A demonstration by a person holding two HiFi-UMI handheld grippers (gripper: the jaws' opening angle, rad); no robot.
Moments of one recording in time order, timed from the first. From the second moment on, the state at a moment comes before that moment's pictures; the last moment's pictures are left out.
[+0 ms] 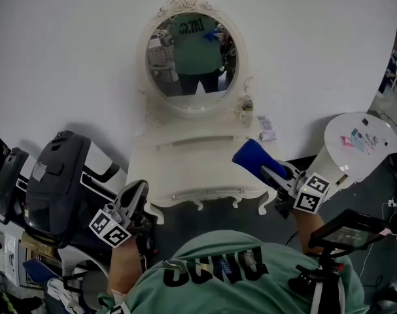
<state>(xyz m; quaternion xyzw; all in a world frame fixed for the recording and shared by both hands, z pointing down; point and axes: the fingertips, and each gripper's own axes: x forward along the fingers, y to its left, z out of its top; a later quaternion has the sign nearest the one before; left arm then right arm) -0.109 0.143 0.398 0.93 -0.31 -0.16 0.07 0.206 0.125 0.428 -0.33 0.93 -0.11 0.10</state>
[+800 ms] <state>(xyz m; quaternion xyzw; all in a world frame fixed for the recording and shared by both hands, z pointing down) 0.036 0.138 0.404 0.94 -0.31 -0.12 0.08 0.326 0.134 0.446 -0.29 0.94 -0.13 0.09</state>
